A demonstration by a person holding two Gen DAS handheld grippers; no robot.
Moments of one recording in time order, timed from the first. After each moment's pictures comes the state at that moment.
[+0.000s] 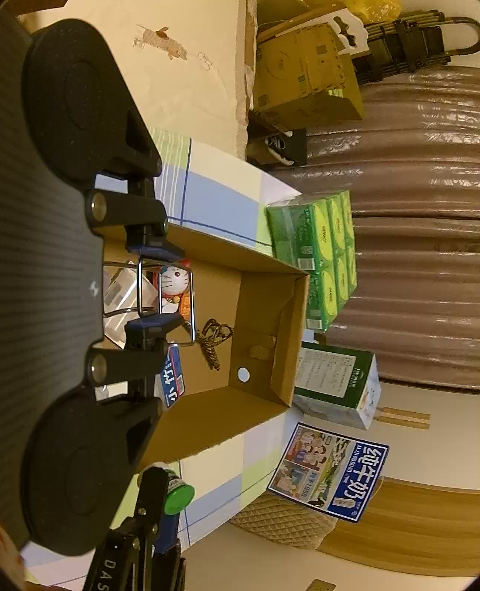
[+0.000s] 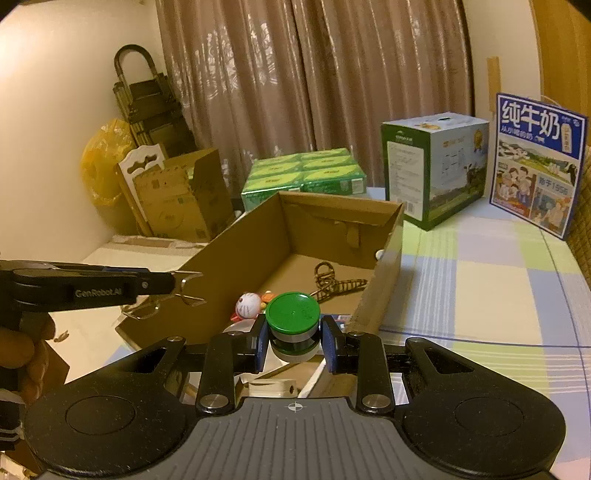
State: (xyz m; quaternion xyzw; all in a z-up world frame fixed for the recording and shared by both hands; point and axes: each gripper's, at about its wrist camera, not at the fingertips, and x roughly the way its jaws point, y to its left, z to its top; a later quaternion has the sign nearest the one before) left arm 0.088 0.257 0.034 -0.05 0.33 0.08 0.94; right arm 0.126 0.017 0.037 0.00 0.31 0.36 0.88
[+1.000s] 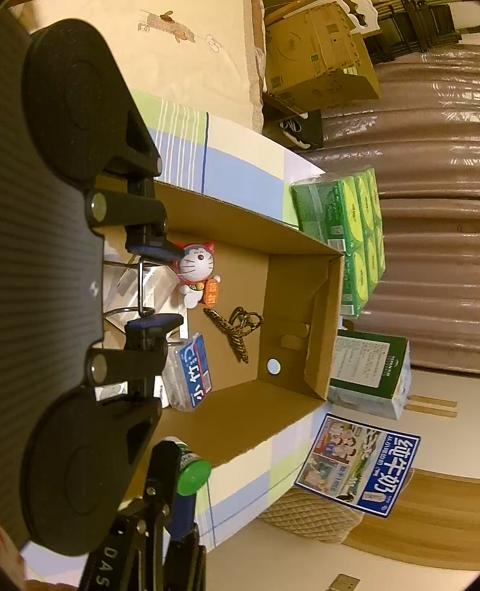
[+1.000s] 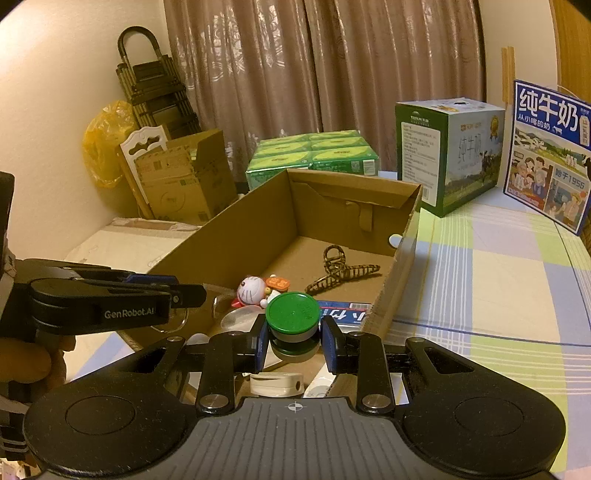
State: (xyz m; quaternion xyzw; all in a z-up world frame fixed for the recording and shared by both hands) left arm 0.109 0.254 0.001 -0.05 0.36 0.05 0.93; right arm 0.135 0.038 0.016 -0.01 0.33 0.37 0.87
